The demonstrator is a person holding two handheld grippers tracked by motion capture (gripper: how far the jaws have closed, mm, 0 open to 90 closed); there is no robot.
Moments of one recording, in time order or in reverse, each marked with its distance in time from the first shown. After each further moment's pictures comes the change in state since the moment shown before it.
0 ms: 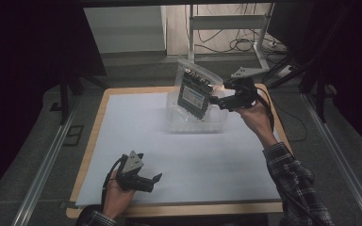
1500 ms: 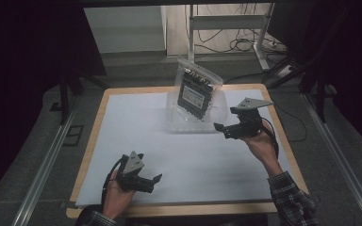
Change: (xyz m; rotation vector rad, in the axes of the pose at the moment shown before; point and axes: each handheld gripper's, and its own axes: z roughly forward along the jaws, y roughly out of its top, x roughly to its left) left arm -0.001 -0.001 0.000 0.006 0.004 0.007; right arm 0.027 -0.075 -0.017 0.031 -0.034 0.002
